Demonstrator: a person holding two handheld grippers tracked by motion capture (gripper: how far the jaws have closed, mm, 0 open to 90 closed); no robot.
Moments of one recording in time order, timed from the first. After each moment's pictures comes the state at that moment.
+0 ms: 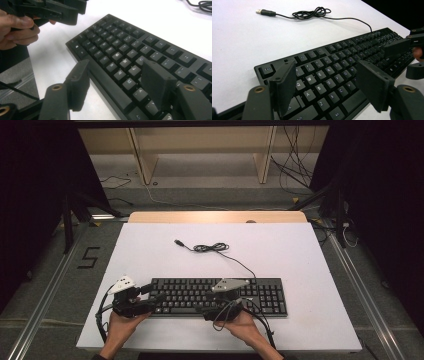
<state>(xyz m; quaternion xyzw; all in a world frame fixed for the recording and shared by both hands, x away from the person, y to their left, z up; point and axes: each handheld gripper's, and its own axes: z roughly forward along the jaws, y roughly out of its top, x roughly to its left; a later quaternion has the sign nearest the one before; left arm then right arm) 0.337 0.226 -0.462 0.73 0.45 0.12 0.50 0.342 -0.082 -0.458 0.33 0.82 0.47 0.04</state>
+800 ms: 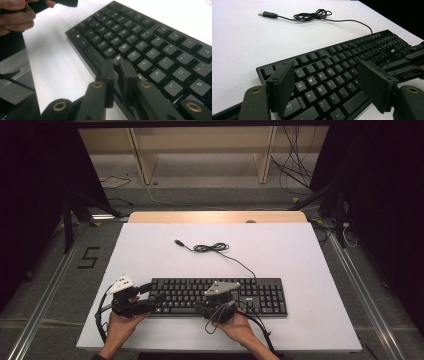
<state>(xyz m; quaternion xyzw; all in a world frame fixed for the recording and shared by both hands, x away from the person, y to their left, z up) 0.337 0.227 -0.461 0.72 0.45 0.13 0.51 0.341 -0.066 -0.469 0.32 0.84 0.44 0.04</state>
